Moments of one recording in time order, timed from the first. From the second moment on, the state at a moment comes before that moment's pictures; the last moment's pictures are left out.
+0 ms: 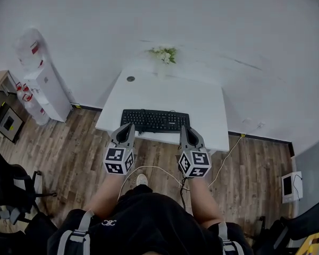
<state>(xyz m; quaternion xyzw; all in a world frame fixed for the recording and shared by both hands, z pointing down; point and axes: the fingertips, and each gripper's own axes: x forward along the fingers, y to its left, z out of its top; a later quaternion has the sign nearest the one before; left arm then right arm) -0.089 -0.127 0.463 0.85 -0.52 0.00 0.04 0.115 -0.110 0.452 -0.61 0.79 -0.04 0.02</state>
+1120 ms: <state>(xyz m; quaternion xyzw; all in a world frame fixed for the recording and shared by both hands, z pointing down) -0.108 -0.356 0.522 0.85 -0.51 0.07 0.11 0.139 -0.328 0.517 -0.65 0.75 -0.12 -0.03</state>
